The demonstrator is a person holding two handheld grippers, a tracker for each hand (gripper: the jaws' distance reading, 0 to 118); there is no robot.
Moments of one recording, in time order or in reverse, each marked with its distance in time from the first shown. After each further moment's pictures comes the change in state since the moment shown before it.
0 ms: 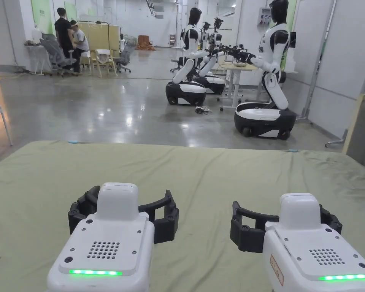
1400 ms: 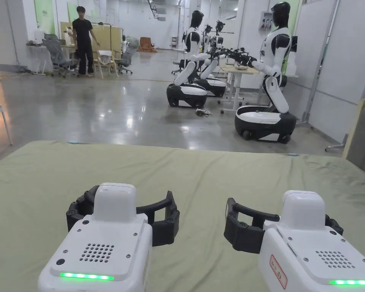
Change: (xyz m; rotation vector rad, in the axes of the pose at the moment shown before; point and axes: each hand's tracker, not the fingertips) left arm -0.002 0.003 0.004 0.014 -0.038 0.016; right arm -0.007 0.020 0.018 -0.007 0.024 -0.091
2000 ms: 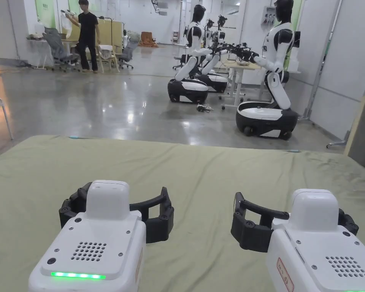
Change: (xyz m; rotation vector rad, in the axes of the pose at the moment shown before) left arm -0.009 -0.004 0.001 0.007 0.014 0.007; right arm 0.000 0.000 0.009 0.071 -0.038 0.057
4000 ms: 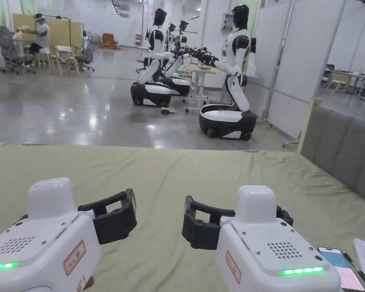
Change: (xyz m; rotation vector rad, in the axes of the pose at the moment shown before) left arm -0.007 0.023 0.001 -0.156 -0.171 0.265; right arm 0.001 0.003 -0.004 -0.068 0.048 -0.054
